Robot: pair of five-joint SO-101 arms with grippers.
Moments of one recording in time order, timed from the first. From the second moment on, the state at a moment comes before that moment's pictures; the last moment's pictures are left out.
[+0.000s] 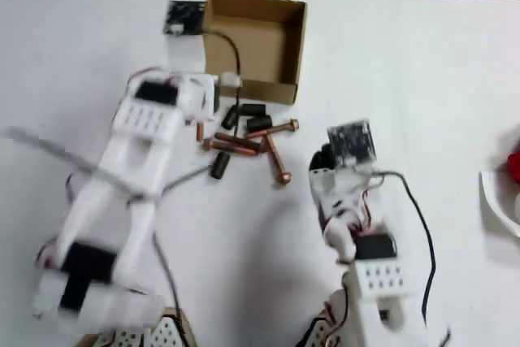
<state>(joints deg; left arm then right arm) 7.1 -11.7 22.3 46.4 14.0 -9.4 -68.7 86.1 21.5 11.0</state>
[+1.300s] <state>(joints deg) 26.7 -42.4 52.9 -8.8 22.5 -16.9 -12.8 91.5 -76.0 6.9</state>
